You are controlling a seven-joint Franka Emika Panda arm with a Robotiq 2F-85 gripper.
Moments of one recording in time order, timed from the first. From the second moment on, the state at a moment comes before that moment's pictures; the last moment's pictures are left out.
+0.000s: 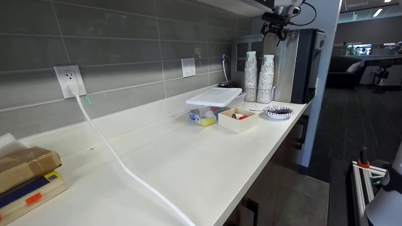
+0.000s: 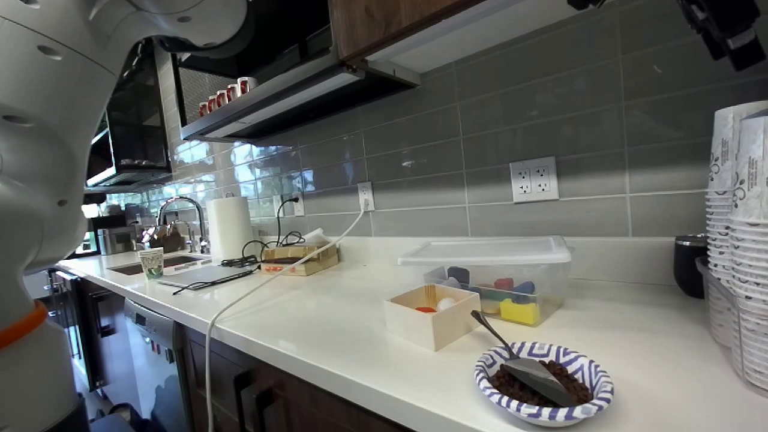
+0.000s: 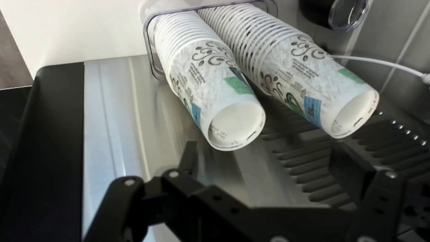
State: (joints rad) arm -0.56 0.42 -0.42 -1.27 0.26 2.18 0.62
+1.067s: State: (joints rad) arm -0.38 0.01 -0.37 -1.75 0.01 2.15 0.54
